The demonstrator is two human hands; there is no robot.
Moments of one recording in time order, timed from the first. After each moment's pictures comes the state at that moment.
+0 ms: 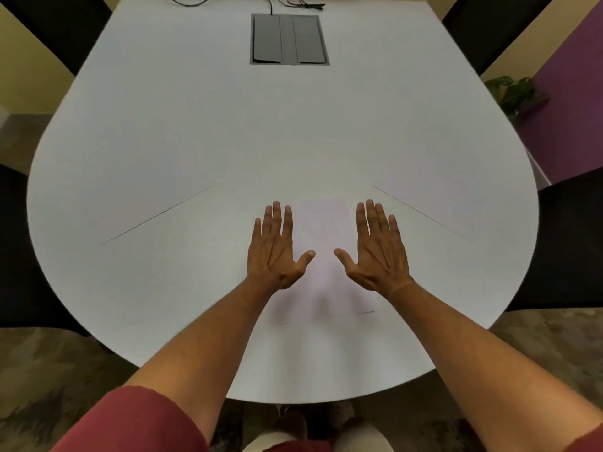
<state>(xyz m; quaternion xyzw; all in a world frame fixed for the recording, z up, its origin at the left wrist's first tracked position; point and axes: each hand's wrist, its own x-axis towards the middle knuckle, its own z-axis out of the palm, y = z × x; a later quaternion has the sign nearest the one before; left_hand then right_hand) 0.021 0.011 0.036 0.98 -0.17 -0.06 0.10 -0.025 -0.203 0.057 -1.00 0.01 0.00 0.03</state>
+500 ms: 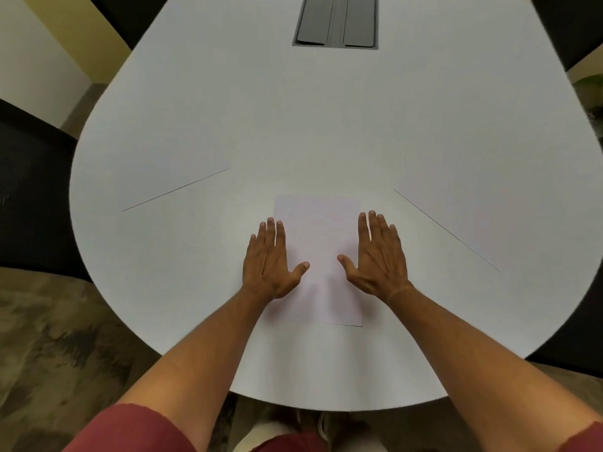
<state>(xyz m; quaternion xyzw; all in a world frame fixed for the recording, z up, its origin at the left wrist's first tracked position) -0.004 -0.020 0.016 0.99 -0.02 -0.13 0.09 0.008 -0.246 0.026 -0.99 -0.07 0.08 0.07</state>
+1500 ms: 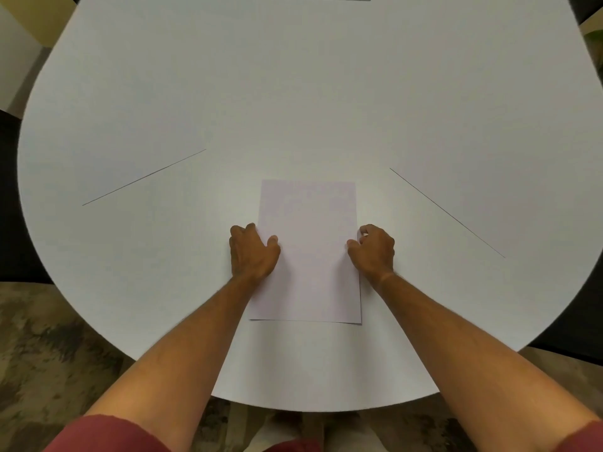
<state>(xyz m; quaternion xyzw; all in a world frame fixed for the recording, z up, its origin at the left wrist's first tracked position) 0.028 -0.022 -0.011 0.92 0.22 -0.12 0.30 0.028 -0.236 0.000 -0.89 0.24 0.11 0.37</state>
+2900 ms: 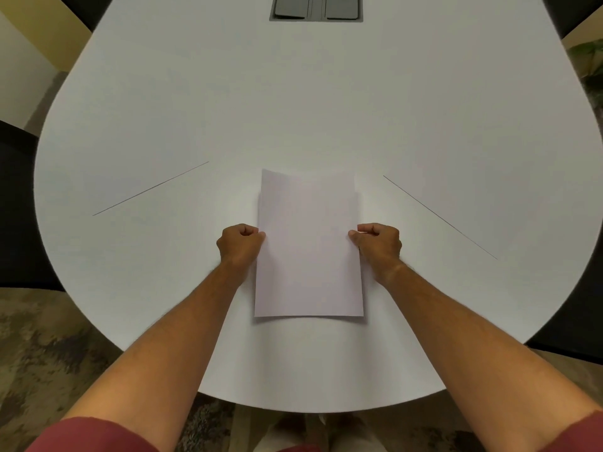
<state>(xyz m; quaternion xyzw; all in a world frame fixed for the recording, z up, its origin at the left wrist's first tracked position) 0.042 -0.008 0.015 0.80 0.34 -0.07 0.49 0.034 -0.253 0.011 -0.74 0.35 0.08 0.57</state>
